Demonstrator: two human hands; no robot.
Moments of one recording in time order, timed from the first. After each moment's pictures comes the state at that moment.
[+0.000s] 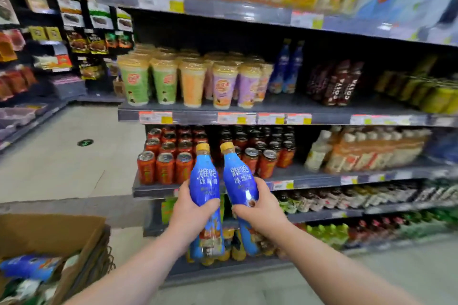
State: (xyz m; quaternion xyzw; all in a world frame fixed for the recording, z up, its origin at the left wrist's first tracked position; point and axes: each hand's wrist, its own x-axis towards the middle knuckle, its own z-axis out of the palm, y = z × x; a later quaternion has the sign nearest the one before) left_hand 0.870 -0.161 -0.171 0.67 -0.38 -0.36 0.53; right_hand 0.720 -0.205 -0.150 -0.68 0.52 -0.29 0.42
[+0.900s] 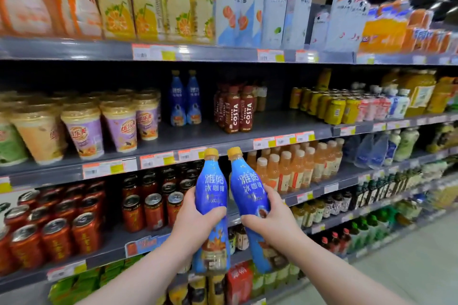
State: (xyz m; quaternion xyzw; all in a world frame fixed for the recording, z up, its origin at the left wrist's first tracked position) left_hand 0.592 -0.318 -0.115 0.59 -0.49 -0.40 0.50; right_hand 0.423 -0.320 -0.103 -0.62 0.54 -0.40 0.40
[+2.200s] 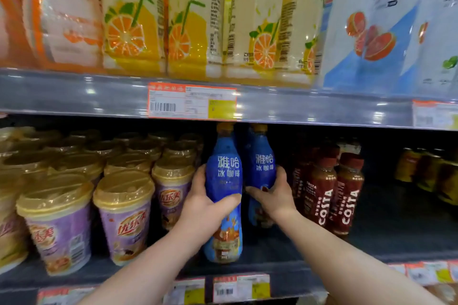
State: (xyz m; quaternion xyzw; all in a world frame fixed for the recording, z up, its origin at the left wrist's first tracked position) left_hand 0.717 -0.616 -0.039 0.56 -0.48 -0.25 0.62; right_hand 0.587 -0.723 -0.047 -0.67 0.48 -0.47 0.33
